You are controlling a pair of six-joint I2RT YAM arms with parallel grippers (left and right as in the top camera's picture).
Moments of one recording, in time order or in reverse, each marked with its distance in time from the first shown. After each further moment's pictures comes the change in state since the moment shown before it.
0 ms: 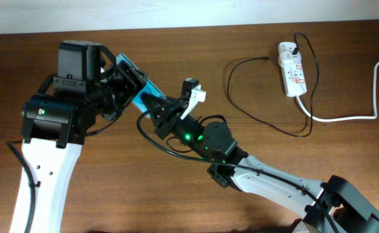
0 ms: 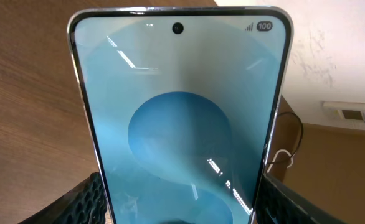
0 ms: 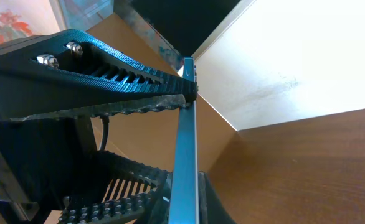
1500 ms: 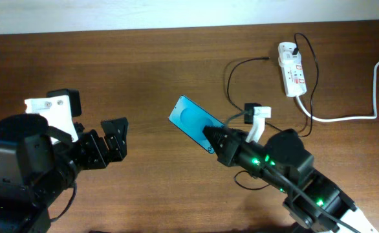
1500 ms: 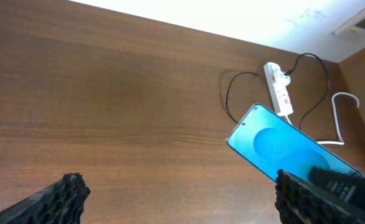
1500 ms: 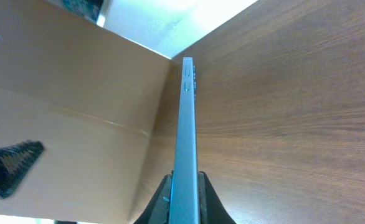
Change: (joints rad) left arm 0.018 -0.393 0.004 -0.202 -0.100 0.607; right arm -0.149 -0.734 0.004 -1.235 -0.125 0.203
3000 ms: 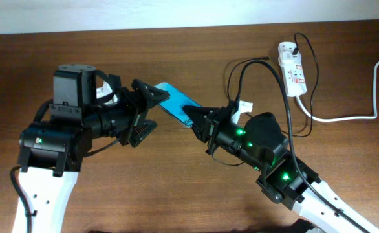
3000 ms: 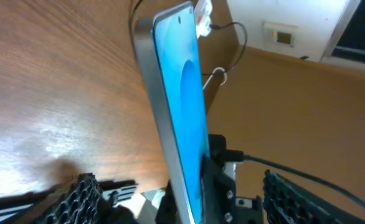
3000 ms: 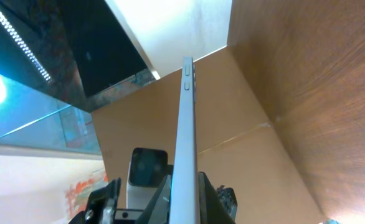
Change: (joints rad) left arm 0.000 0.235 -0.205 0.291 0.555 -0.813; right arm 0.000 0.235 -0.005 0.402 -0.035 0.927
